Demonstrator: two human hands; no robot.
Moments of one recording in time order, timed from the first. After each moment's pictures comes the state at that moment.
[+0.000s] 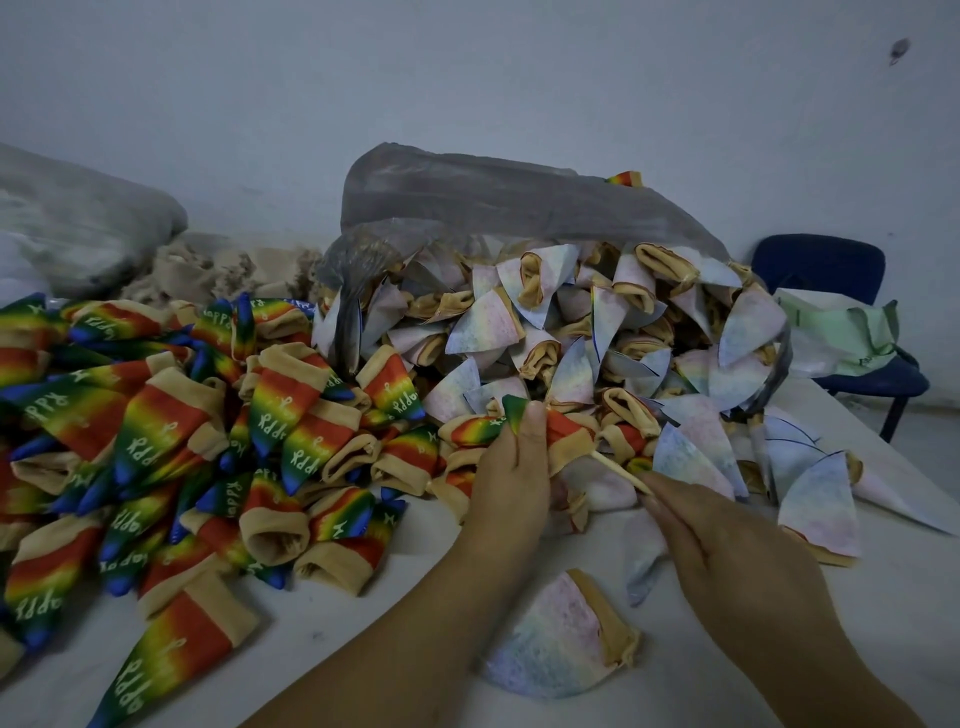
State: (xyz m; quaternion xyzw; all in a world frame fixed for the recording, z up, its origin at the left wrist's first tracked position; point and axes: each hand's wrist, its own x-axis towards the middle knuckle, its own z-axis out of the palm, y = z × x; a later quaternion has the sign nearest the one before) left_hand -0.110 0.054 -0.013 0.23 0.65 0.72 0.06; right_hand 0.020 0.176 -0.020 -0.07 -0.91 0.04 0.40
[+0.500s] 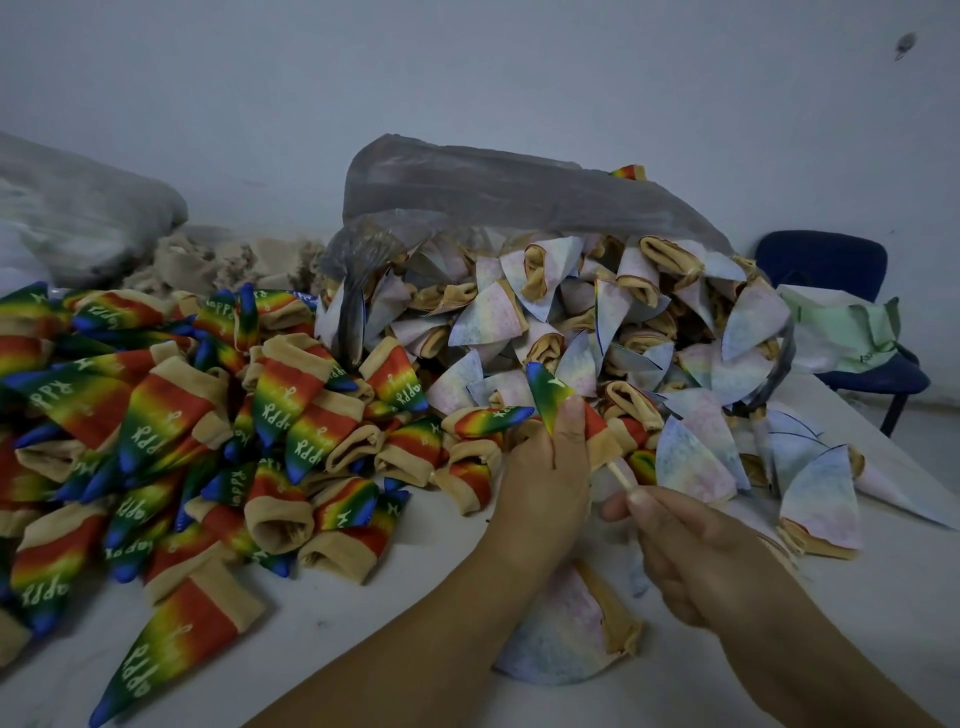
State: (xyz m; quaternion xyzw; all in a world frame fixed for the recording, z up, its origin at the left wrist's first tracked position) left_hand -0.096 0.061 -0.009 0.29 0.67 0.68 0.06; right_hand 0.023 0.140 0.009 -0.20 -0.77 0.58 0.14
